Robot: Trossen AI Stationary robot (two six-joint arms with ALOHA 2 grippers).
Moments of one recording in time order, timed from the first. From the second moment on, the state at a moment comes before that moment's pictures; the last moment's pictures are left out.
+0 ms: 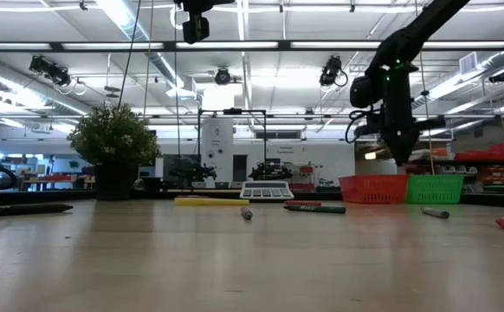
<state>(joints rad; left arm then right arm) 0.38 1.41 1.45 -0.62 0.60 -0.36 -0.99 1.60 1.17 -1.04 0.12 0.61</state>
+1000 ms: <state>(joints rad) 0.38 1.41 1.45 -0.62 0.60 -0.46 -1.08 1.76 1.16 -0.90 0.13 0.49</state>
